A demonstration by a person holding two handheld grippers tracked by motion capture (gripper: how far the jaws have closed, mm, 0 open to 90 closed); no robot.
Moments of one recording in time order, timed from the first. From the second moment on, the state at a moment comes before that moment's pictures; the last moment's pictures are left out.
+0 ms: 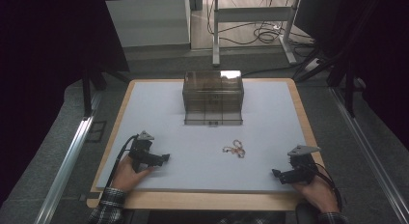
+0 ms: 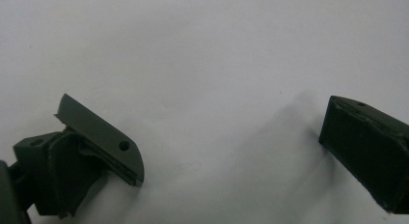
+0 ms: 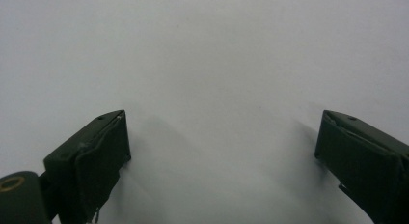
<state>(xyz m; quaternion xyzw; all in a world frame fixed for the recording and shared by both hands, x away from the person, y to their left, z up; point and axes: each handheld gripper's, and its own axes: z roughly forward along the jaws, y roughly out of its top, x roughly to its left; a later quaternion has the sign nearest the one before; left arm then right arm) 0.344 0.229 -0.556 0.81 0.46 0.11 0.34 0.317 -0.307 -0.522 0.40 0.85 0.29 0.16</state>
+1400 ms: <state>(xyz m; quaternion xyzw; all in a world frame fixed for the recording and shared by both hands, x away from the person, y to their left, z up) 0.344 0.229 -0.556 0.81 0.47 0.11 0.34 0.323 -0.291 -0.508 0.40 0.87 0.27 0.13</state>
